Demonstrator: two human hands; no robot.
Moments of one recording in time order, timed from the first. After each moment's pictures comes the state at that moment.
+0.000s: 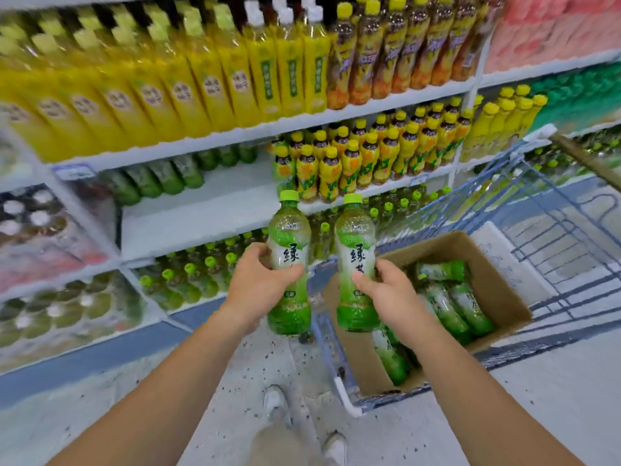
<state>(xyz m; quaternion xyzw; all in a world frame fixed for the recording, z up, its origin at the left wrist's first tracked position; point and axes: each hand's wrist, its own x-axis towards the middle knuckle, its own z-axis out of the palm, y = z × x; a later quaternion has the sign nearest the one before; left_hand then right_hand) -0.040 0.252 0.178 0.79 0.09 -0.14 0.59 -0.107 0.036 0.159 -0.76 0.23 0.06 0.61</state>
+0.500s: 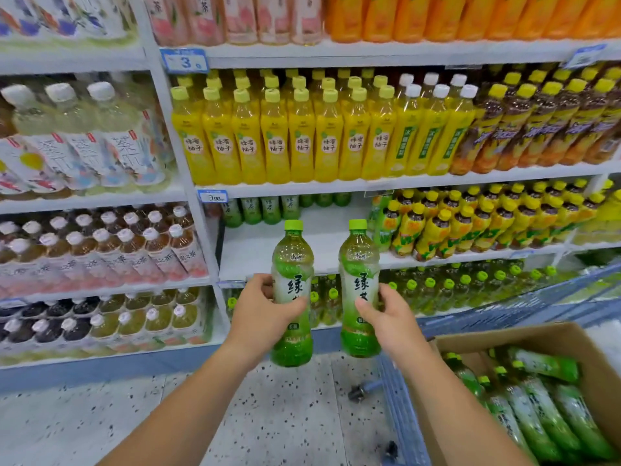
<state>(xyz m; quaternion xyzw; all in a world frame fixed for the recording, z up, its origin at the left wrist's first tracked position) 0.004 0.450 0.185 0.78 0.15 -0.04 0.61 -0.002 0.227 0.166 -0.78 0.13 0.09 0.61</state>
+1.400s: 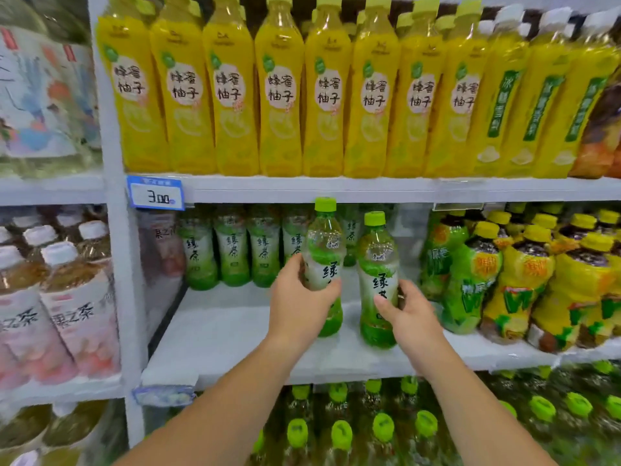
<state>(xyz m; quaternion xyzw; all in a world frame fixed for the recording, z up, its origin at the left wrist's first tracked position) 0.293 0.419 -0.056 0.76 -0.06 0.21 0.62 0.296 0.237 -0.085 -0.77 0.00 -0.12 0.63</state>
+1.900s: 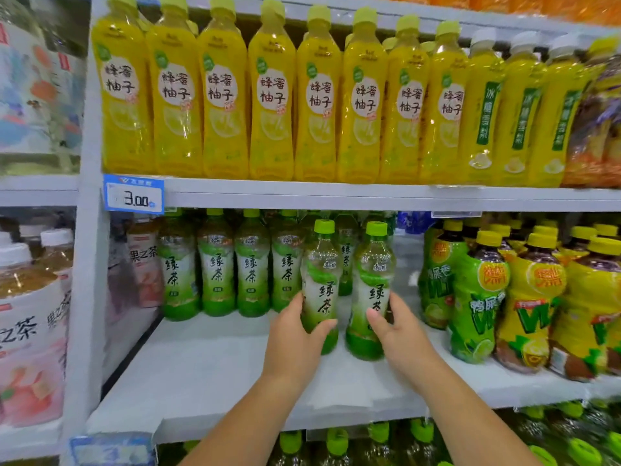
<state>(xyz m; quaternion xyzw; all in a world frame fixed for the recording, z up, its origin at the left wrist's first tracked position) 0.344 0.417 -0.128 0.80 -0.09 0.21 0.55 0.354 0.233 -0.129 -0.78 -0.07 -0.16 0.59</state>
